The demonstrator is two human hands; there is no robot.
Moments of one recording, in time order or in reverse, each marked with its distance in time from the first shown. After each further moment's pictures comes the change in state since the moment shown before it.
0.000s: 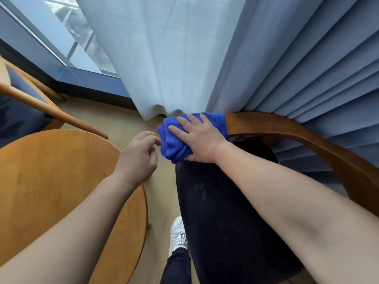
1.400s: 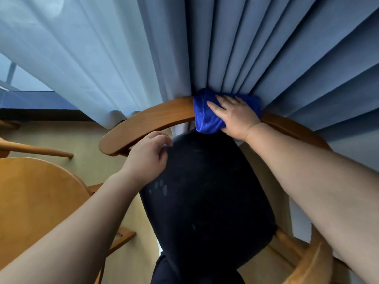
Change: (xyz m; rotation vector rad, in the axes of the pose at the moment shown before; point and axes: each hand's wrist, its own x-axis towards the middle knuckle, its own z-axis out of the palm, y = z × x) left_hand 0.022 0.145 0.096 0.016 -0.284 0.184; right_hand -0.182 0.172 0.060 0.150 0.031 0.464
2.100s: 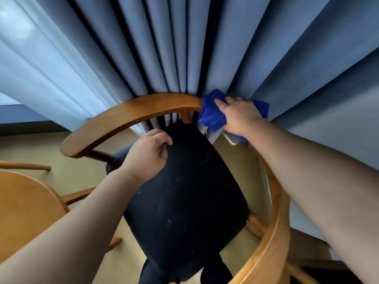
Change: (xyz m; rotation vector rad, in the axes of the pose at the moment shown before) left_hand 0.004 0.082 0.046 0.031 0.011 0.189; right_hand -0.089 0.072 -0.011 -0.047 -0.104 0.267
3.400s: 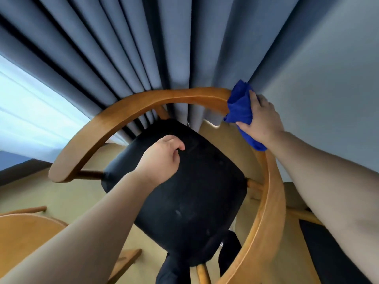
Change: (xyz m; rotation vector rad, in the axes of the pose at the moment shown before) left_hand -0.016 0.035 0.025 -0.013 -0.262 0.243; right_hand -0.147 0.031 0.064 0.437 0.274 0.591
